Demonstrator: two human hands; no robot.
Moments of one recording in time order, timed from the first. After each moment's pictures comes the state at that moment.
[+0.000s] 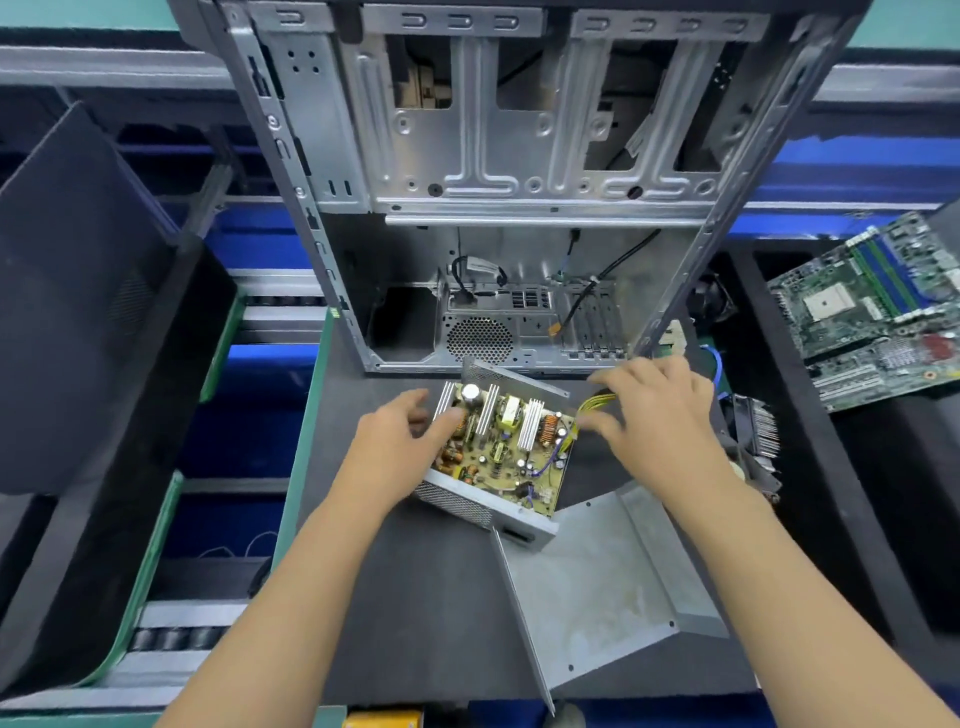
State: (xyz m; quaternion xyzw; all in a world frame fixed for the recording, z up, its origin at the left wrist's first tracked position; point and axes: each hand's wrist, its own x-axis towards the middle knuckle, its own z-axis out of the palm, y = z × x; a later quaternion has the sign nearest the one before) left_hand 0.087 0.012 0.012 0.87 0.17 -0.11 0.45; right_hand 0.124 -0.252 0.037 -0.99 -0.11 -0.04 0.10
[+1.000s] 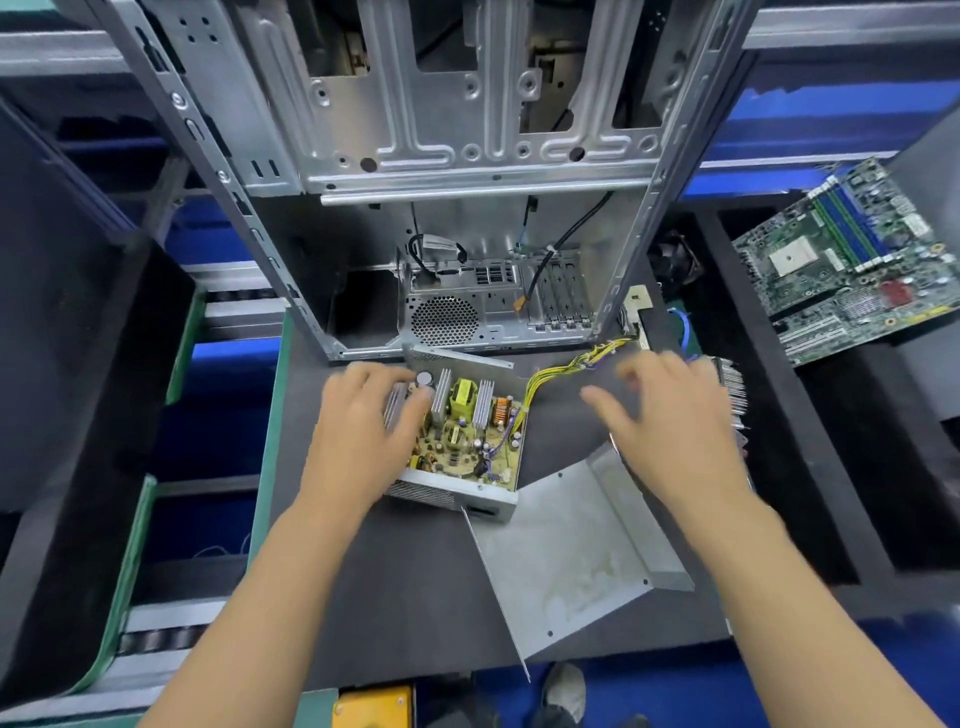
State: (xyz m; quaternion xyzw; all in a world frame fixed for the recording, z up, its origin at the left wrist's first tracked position) left_hand 0.077 0.001 0.018 0.94 0.02 0.07 0.33; right_hand 0.086 -0.277 0.047 -0.99 0.01 -0.07 0.14
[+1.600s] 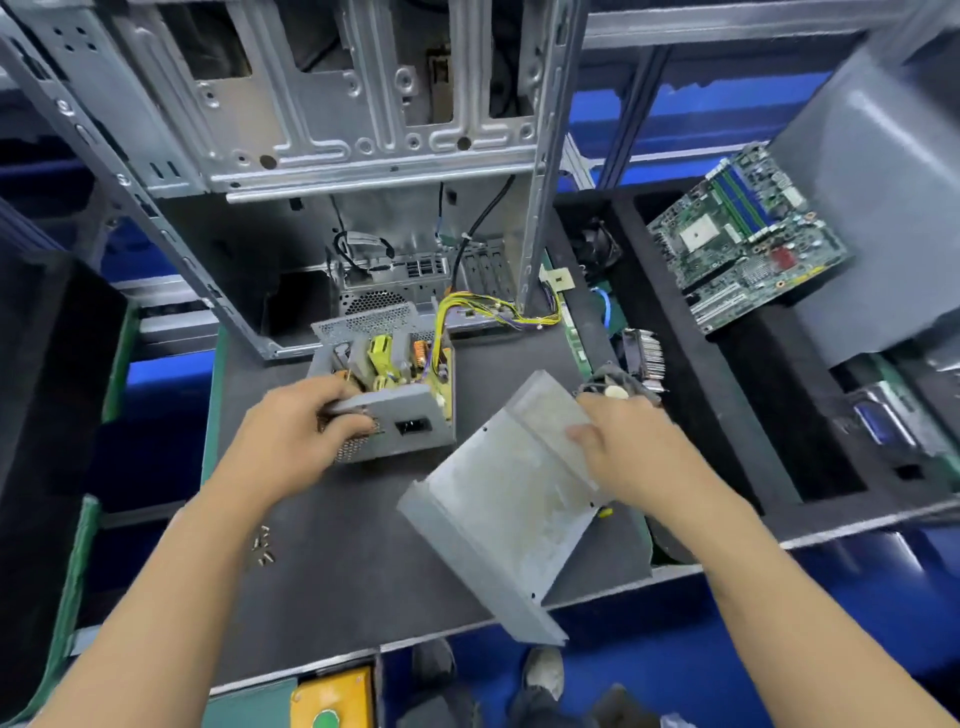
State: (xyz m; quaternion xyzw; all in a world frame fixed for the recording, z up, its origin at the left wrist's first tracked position) left_hand 0.071 0.010 0.028 0.94 -0.07 -0.02 0.32; right_hand 0.036 -0.320 0.069 -0.98 -0.03 0.12 0.15
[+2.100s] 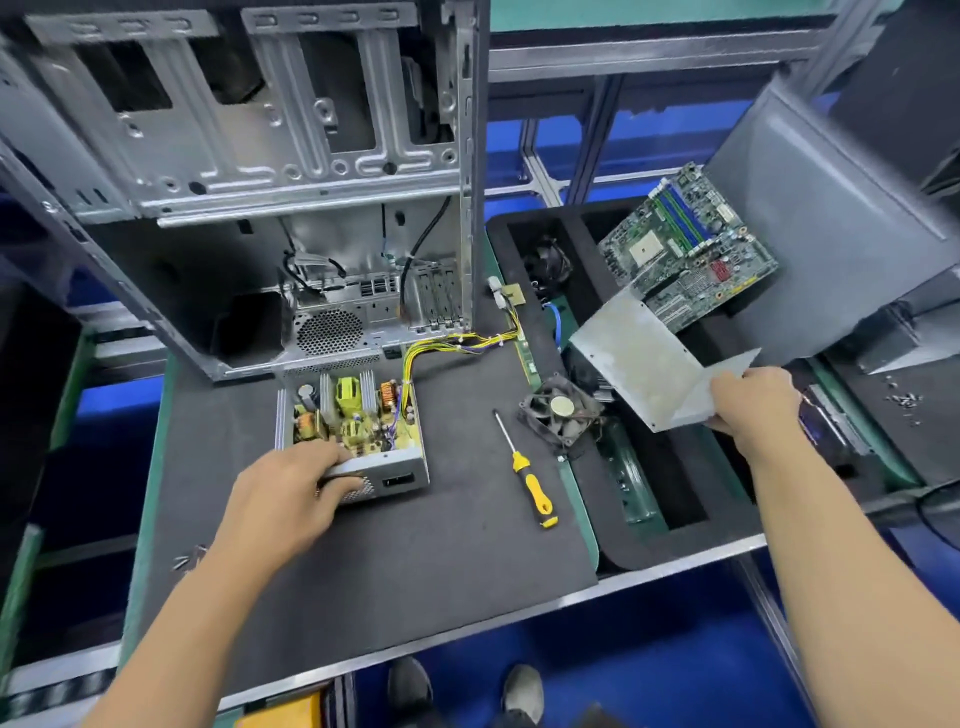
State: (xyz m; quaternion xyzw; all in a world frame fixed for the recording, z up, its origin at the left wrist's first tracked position) left_hand 0.030 -0.039 0.007 0.98 -0.11 0.03 0.19; right_hand 0.079 -0.505 0.035 -0.78 0.46 -0.04 0.42
